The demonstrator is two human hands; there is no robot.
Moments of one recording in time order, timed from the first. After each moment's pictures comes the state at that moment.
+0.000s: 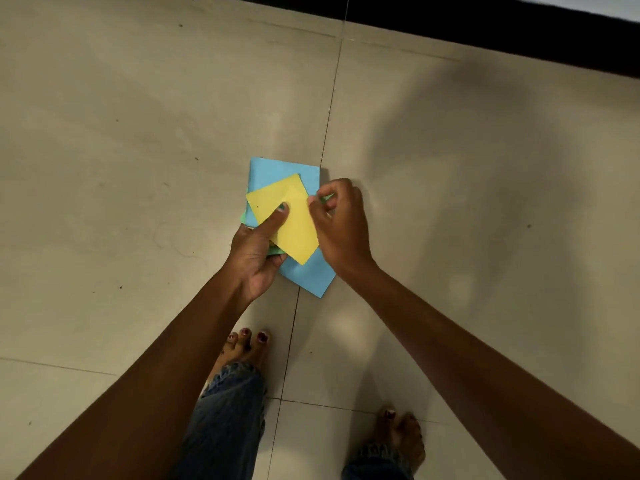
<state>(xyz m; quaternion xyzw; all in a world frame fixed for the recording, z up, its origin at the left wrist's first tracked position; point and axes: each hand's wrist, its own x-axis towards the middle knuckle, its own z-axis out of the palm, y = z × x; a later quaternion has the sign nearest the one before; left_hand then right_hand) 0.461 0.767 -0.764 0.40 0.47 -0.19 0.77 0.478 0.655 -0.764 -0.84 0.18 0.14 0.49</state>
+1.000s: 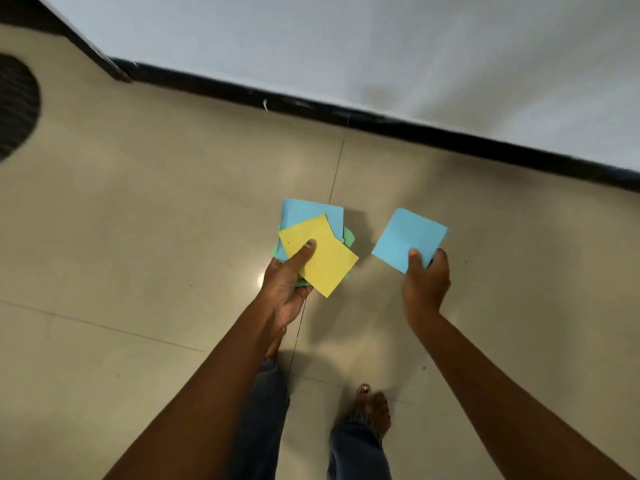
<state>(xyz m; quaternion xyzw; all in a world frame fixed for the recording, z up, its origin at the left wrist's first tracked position) 0.441 0.739 -0.577 0.35 0.44 -0.18 0.81 0.453 0.556 -0.591 -0.79 0.41 0.02 0.46</state>
